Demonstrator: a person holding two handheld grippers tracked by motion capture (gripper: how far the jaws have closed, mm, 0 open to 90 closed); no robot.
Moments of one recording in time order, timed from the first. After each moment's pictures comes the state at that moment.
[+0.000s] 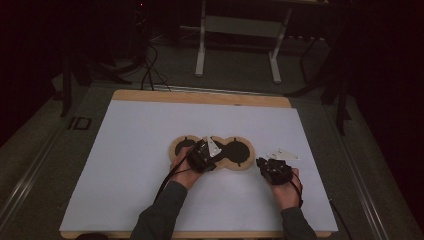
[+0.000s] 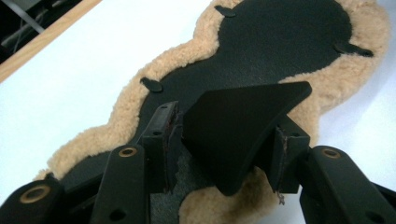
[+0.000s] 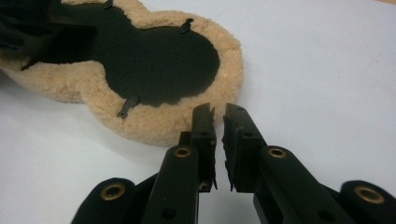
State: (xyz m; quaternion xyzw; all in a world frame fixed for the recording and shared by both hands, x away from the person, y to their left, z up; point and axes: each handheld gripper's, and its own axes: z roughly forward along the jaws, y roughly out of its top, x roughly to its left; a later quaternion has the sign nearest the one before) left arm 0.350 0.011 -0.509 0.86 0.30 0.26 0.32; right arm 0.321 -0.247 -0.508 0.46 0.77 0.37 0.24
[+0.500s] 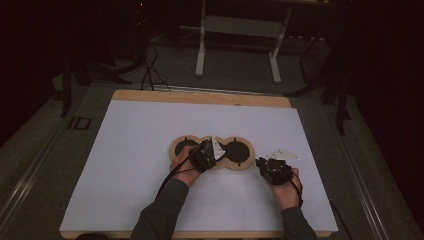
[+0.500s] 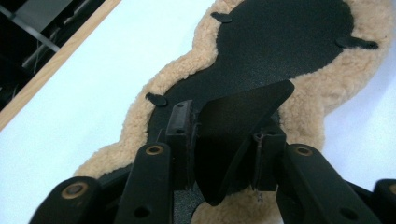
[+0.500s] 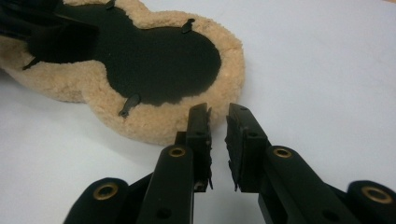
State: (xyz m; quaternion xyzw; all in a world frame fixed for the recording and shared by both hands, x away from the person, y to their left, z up) left arm 0.348 0.004 -0.504 0.87 0.26 0.30 0.29; right arm 0.322 -0.247 -0.508 0.46 0.77 0.37 0.24
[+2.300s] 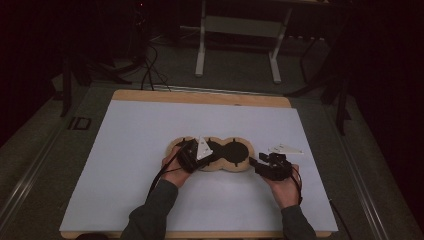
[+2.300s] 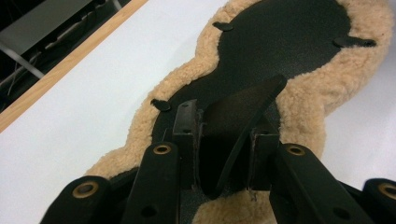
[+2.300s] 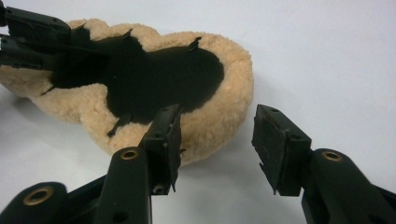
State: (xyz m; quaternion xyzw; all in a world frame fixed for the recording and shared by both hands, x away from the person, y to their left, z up) left arm 0.340 0.040 -0.496 0.86 0.24 0.27 0.37; right arm 0.325 -0.242 -0.488 0.47 0.76 0.41 0.18
